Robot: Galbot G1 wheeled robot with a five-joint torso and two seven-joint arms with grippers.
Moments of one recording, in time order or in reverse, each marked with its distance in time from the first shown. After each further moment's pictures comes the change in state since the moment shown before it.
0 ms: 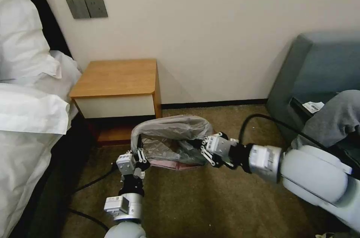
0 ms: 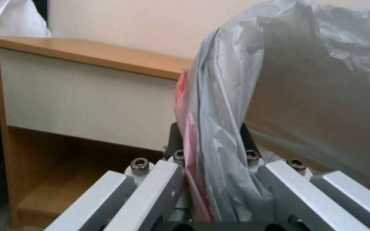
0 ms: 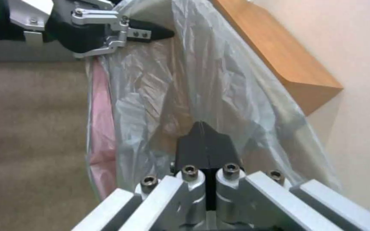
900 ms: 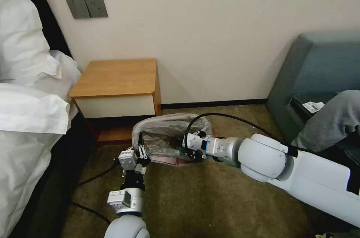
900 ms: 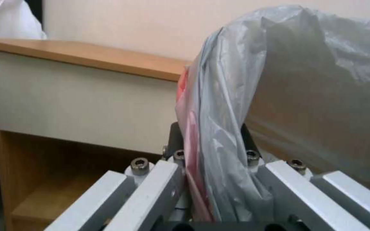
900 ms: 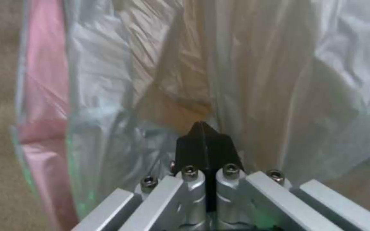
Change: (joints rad) left arm -0.041 0.008 0.002 0.034 -0.003 -0.005 0.002; right arm 0.379 0.178 -0.420 -0.182 -0.116 -0.237 0.021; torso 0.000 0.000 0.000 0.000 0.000
